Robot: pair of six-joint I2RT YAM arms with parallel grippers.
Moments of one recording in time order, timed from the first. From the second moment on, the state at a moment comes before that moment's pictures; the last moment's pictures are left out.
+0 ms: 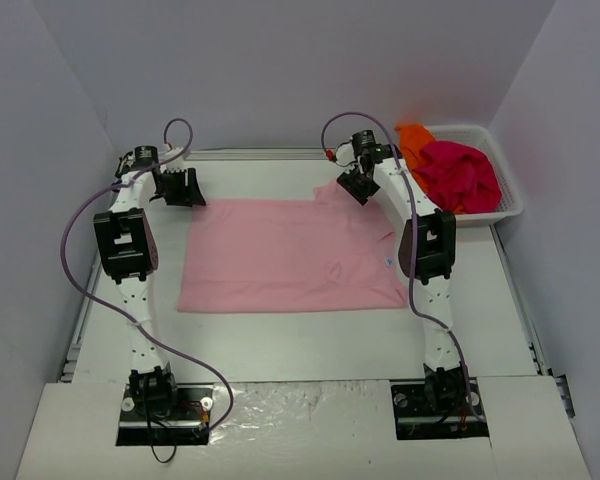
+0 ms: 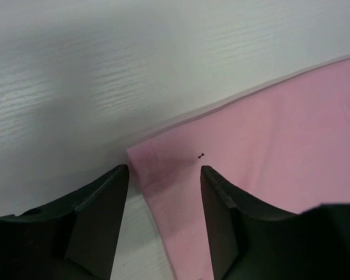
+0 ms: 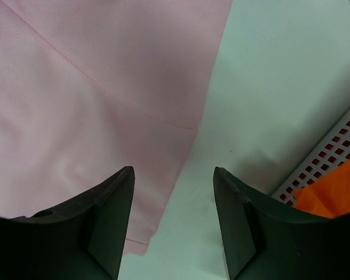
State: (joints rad) left arm 0.16 2.44 2.12 -0.70 0.62 0.14; right arm 0.27 2.44 2.28 -0.91 0.11 -0.57
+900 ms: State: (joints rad) left arm 0.16 2.46 2.12 -0.68 0.61 0.12; right arm 0.20 2.47 2.37 -0.81 0.01 -0.46
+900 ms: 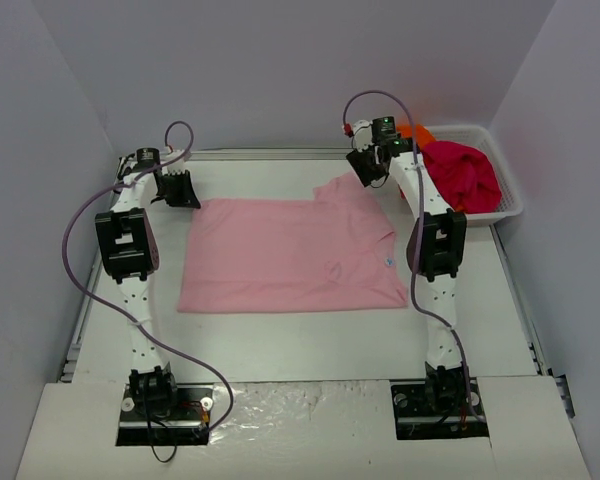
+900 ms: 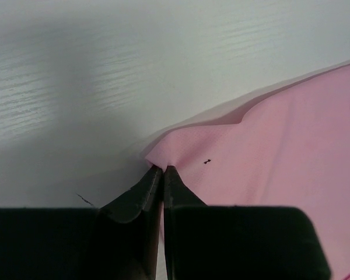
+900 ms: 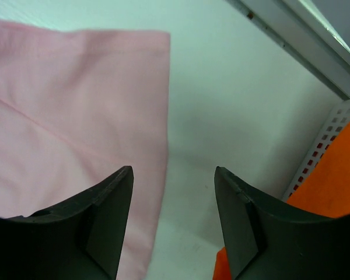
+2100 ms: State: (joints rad) left arm 0.11 2.37 1.99 -0.68 0.44 0.14; right arm 0.09 2.83 2.59 -0.40 -0.69 -0.04
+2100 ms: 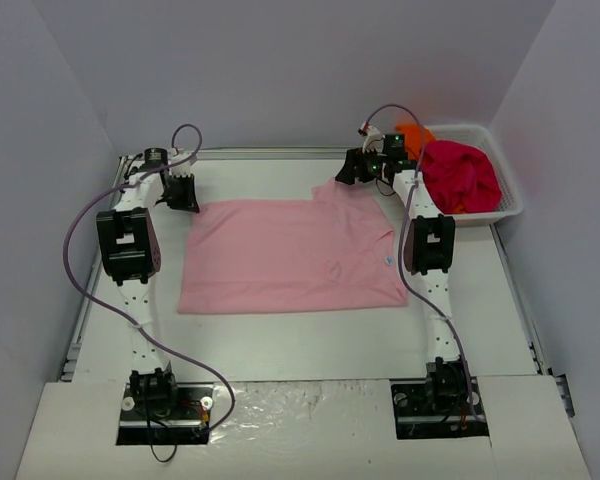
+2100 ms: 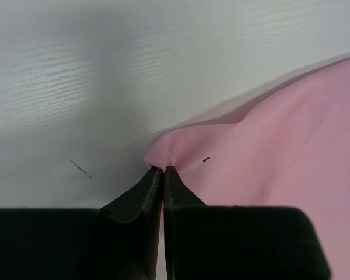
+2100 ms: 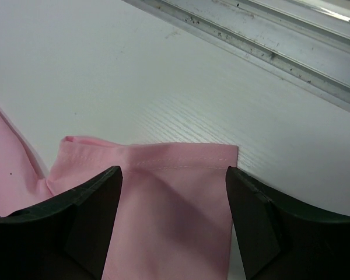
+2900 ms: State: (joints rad) left arm 0.11 2.37 1.99 -0.68 0.43 0.15; right arm 0.07 2.84 2.61 -0.39 -0.62 0.00
